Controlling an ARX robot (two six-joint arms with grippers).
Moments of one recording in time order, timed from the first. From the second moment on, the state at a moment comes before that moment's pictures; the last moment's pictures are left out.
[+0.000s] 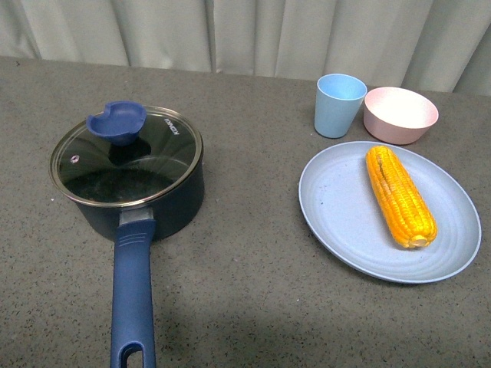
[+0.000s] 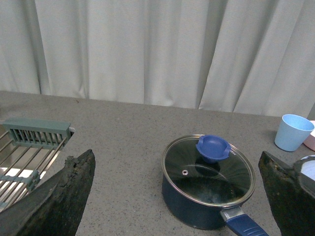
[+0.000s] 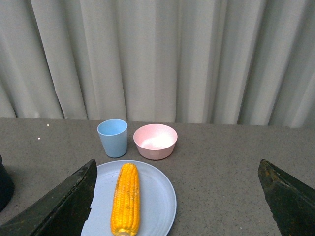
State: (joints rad) left arm 0.00 0.01 0.02 0.00 0.00 -0.01; right arm 0.00 0.00 0.01 0.00 0.00 0.00
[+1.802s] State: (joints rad) left arm -0.01 0.69 0.12 0.43 -0.16 -0.11; right arm 0.00 0.00 0.01 0.00 0.00 0.00
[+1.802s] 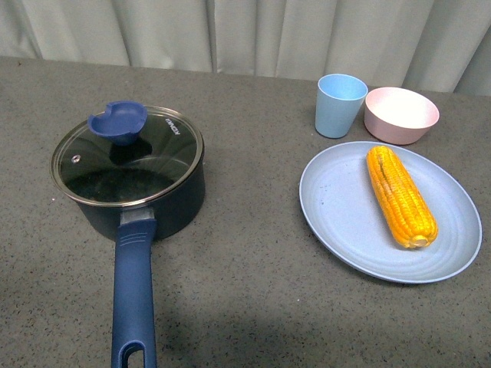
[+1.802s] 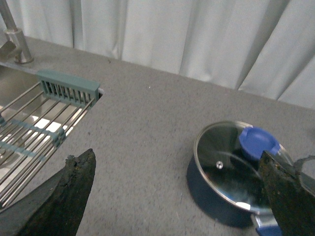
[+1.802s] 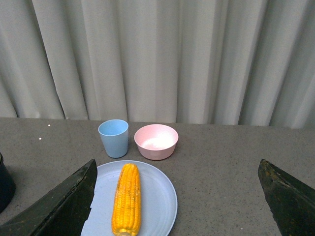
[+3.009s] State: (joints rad) left arm -0.23 1.94 0.65 1.01 -0.09 -0.13; right arm 0.00 0.00 0.01 0.00 0.00 0.00
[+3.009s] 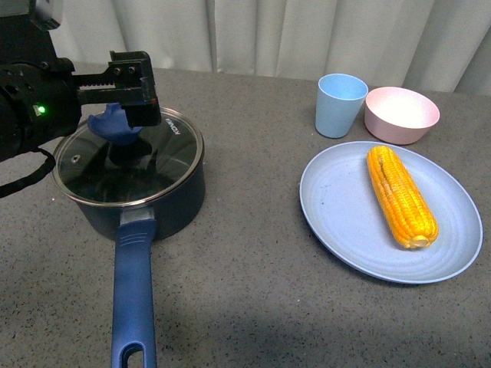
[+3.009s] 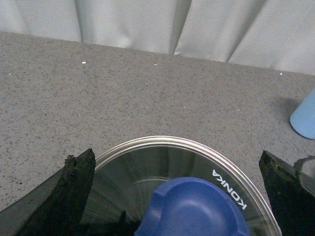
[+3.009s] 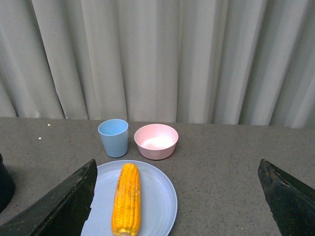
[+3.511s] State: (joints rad) left arm -0.24 2.00 0.66 1.00 -0.06 -0.10; right arm 0.00 0.00 0.01 0.00 0.00 0.00
